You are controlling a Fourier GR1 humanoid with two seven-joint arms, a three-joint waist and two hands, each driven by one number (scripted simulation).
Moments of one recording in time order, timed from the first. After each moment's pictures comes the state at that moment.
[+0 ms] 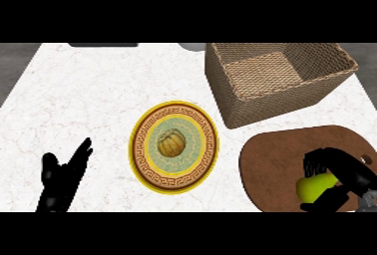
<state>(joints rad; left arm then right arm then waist) 0.13 0.23 -0.04 -1.47 0.09 0.03 0.25 0.00 -0.48 0.09 -1.48 0.66 0.44 0.06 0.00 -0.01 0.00</state>
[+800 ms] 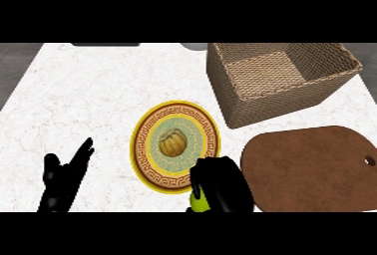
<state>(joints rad) 0.13 0.23 -0.04 -1.47 0.08 0.03 0.24 -0.12 -0.04 0.70 -1.74 1.02 0.16 0.51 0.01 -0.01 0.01</state>
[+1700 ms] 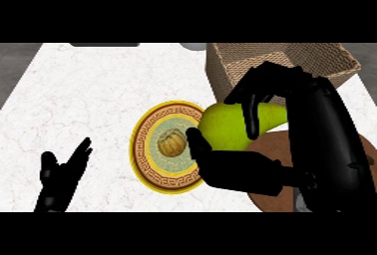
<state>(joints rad) 0.13 0.23 -0.02 -1.47 0.08 0.01 0.26 -0.66 -0.01 0.29 -2.09 0.73 0.10 0.98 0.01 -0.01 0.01</state>
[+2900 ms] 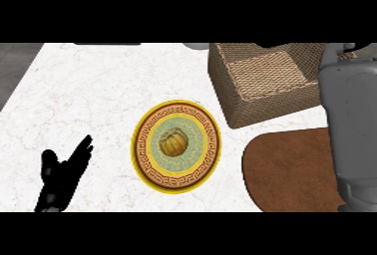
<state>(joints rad) 0.10 0.21 0.01 -1.45 0.06 -0.01 0.25 -0.95 -0.20 -0.15 -1.34 0.56 0.06 0.57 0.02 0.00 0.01</state>
